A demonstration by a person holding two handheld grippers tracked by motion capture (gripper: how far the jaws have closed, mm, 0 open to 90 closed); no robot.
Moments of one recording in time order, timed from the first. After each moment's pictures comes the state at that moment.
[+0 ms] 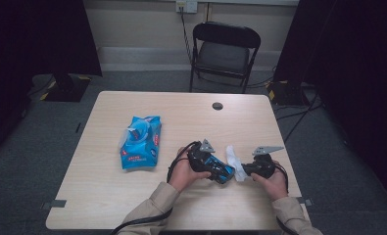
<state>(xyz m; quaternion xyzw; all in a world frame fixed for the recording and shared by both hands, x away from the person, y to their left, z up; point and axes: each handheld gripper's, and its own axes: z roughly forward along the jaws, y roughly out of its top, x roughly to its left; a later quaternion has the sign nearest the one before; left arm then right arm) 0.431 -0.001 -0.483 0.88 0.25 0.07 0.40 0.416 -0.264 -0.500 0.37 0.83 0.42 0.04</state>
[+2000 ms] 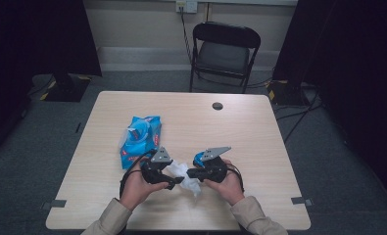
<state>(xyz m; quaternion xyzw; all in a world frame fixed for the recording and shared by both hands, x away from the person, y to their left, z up) 0.378 0.124 -0.461 0.87 0.27 0.08 0.40 0.392 -0.107 -0.473 0.25 0.86 0.44 0.01</state>
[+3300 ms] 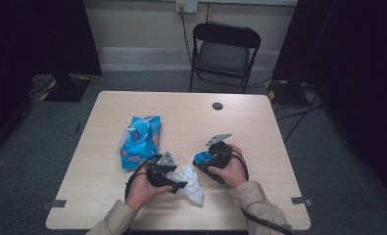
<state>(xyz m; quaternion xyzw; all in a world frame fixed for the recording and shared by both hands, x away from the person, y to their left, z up) 0.380 0.112 -0.483 0.87 0.27 0.05 0.40 0.447 -0.127 -0.482 0.32 0.88 0.34 0.10</state>
